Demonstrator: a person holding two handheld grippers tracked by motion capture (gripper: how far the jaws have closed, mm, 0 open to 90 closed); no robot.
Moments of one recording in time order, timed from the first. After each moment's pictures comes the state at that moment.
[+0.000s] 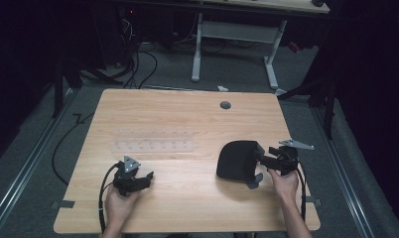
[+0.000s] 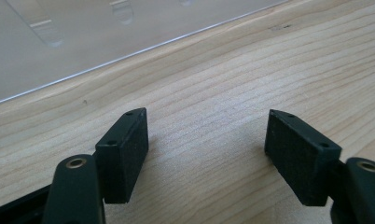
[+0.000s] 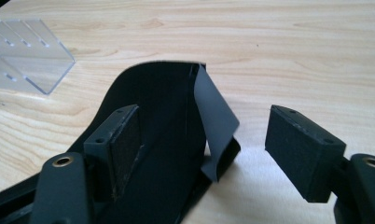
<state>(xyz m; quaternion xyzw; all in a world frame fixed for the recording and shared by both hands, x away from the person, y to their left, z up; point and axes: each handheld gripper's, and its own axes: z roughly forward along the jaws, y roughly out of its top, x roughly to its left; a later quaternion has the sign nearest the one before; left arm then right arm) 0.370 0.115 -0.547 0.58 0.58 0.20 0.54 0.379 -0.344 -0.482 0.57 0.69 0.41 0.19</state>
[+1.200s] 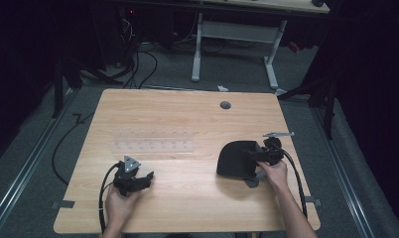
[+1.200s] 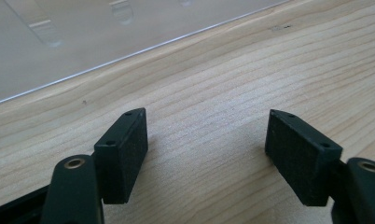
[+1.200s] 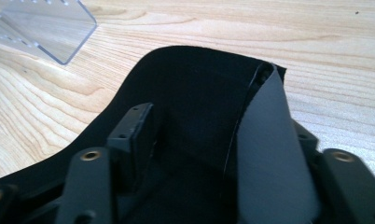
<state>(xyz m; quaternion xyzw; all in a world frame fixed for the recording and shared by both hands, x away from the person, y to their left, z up) 0.371 0.115 -0.547 0.57 0.58 0.20 0.54 0.432 -0.332 -0.511 0.53 0.75 0.40 0.07</state>
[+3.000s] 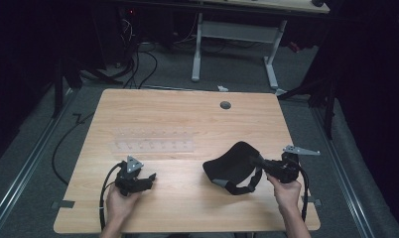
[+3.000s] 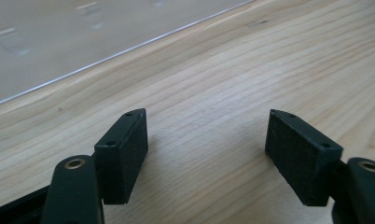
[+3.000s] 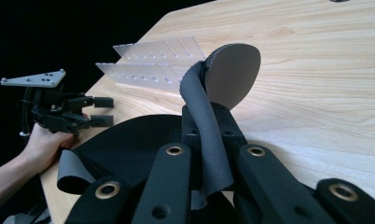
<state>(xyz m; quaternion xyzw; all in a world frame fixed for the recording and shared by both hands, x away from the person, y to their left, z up) 0.365 0.108 -0.543 0.60 0.56 0.17 0.55 0.342 -0.330 -0.459 0.48 0.69 0.54 0.03</state>
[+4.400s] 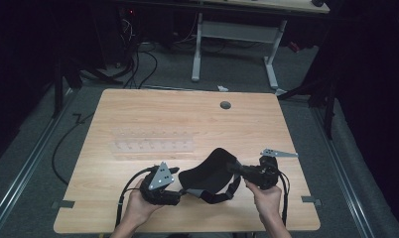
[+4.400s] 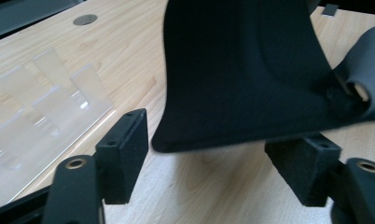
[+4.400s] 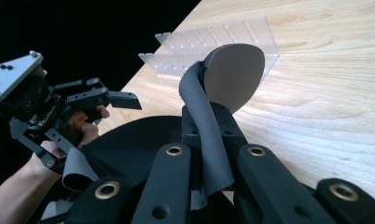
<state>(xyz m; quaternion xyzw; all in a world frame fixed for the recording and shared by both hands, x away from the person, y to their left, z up) 0.301 0.034 -0.473 0.67 0.36 0.07 0.64 0.326 -0.260 -0.443 0.47 0.70 0.54 -0.02</state>
